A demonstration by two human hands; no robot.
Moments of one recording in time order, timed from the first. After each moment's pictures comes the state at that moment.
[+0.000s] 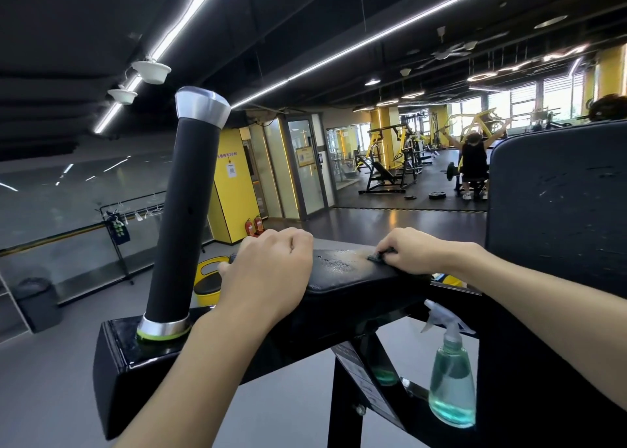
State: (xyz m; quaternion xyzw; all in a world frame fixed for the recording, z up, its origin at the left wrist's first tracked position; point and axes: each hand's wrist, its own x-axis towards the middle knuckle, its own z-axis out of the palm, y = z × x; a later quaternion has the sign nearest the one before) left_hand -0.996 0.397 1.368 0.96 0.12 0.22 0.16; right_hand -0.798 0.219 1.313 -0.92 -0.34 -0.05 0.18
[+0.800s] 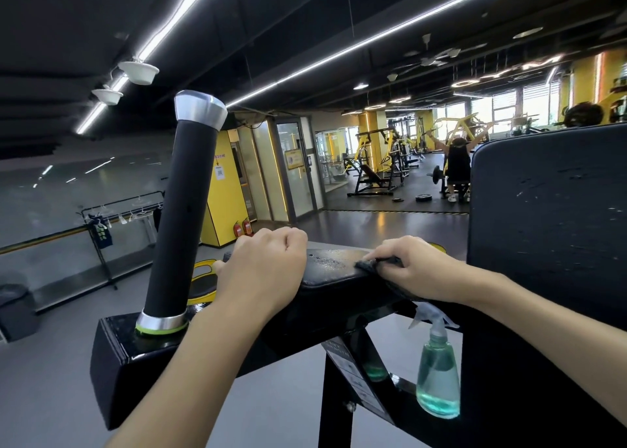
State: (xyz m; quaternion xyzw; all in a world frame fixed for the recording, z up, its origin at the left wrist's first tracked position) left_hand -0.997 0.397 1.369 0.95 0.12 0.22 0.17; right_hand -0.863 0.199 1.304 -0.88 -0.37 -0.11 0.29
